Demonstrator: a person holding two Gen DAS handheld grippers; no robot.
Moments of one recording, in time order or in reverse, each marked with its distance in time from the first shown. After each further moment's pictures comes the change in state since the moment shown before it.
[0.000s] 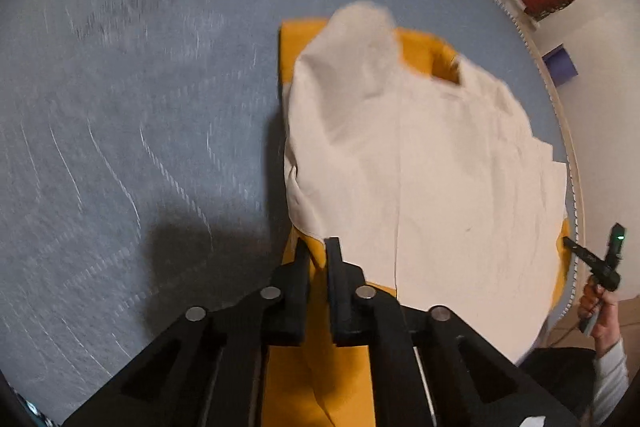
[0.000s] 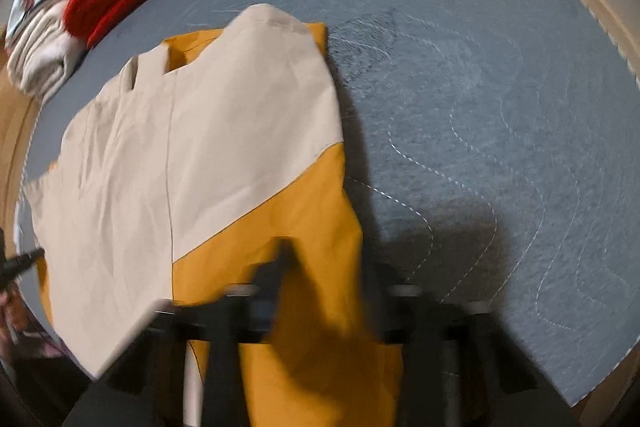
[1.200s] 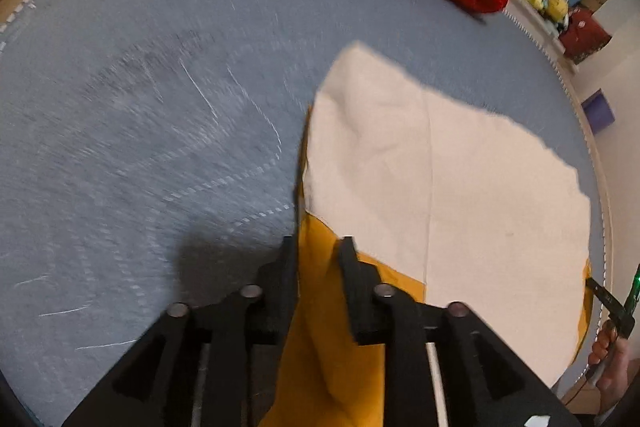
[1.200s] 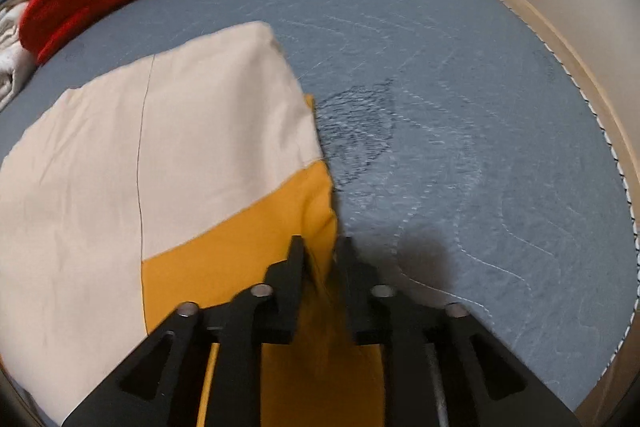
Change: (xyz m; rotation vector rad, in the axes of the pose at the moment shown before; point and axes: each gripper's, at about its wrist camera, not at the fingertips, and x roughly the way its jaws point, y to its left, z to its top) left arm 0.020 -0.004 0.056 -0.100 -0.118 0.131; right arm 0.033 0.033 0.050 0.055 -0.100 -0.228
